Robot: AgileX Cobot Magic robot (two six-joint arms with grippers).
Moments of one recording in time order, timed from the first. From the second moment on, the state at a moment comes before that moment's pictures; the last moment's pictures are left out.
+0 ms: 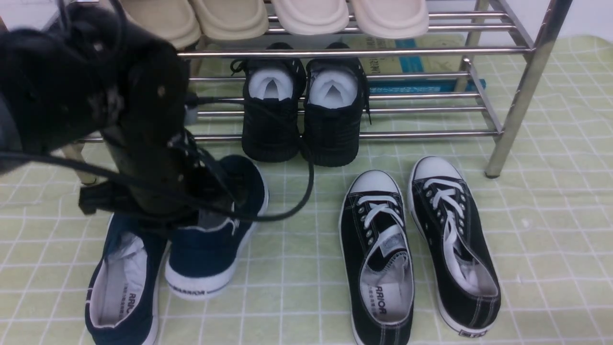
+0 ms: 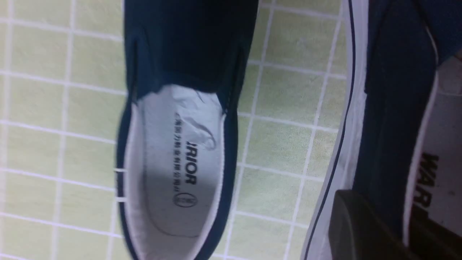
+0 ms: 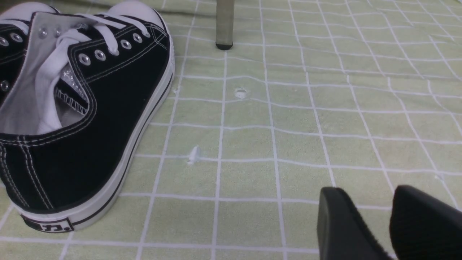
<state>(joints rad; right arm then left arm) -0.02 -0.01 0.01 0.02 0.39 -0.04 -0.54 1.53 -1.19 0.23 1.09 -0.77</state>
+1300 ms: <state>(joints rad) -0.02 -0.01 0.01 0.02 0.39 -0.04 -0.55 1.29 -1.11 0.29 1.08 -0.53</state>
